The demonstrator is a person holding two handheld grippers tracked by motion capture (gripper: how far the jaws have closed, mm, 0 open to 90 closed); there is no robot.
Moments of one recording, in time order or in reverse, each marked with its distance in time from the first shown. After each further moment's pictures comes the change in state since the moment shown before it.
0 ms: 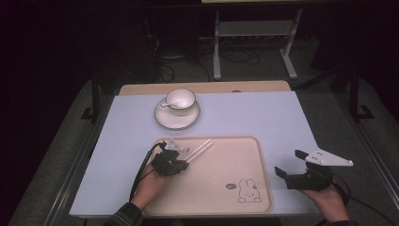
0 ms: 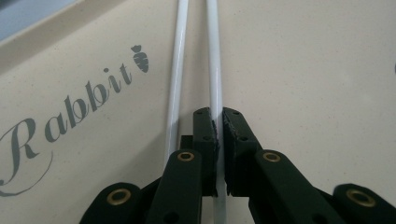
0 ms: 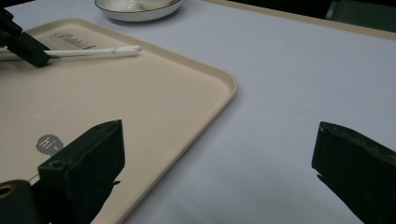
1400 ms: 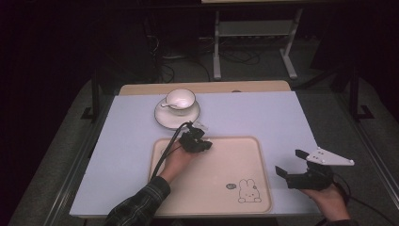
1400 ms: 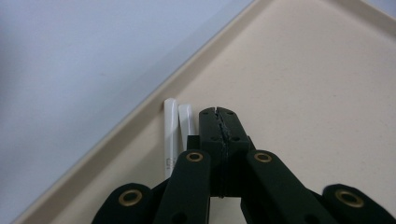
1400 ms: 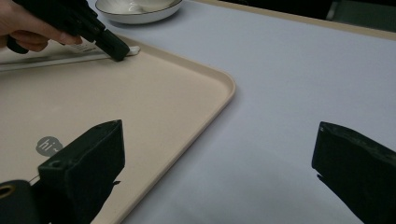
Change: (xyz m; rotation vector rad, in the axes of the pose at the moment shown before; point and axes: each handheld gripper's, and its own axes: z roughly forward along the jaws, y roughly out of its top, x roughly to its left) left arm 0.014 0.078 0.067 -0.062 -0.080 0.047; right arm -0.003 0.000 0.000 -0.006 0.006 0.009
